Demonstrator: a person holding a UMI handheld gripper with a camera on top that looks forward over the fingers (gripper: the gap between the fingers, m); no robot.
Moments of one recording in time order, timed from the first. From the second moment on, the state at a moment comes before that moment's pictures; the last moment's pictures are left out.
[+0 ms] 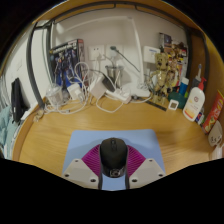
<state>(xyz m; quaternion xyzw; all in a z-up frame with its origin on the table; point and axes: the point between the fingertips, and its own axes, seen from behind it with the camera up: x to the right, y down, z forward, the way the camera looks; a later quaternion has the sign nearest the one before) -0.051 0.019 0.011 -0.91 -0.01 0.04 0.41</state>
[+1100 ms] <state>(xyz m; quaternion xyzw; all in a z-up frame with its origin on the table) -0.085 -0.103 0.261 -0.88 0.03 -0.03 0.48</state>
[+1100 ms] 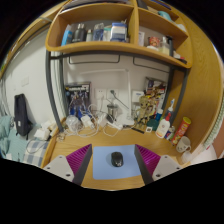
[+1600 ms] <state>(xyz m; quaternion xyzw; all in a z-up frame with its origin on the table) -0.100 -0.169 0.337 -0.86 0.03 -0.01 0.51</state>
